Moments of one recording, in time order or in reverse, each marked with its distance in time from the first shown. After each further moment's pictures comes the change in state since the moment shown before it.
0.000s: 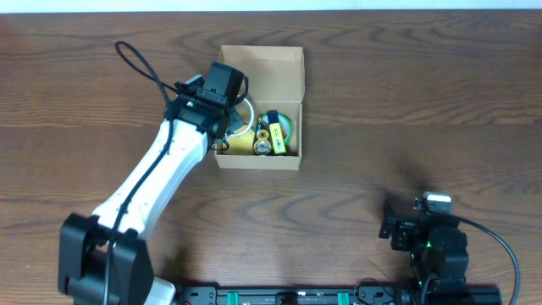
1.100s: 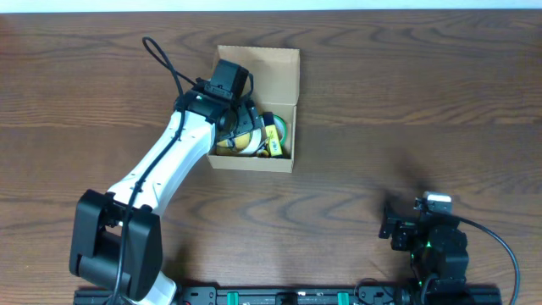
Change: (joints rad) left arm 0.002 0.083 0.027 0.065 0.149 0.171; right arm 0.000 0.000 0.000 0.000 0.000 0.000
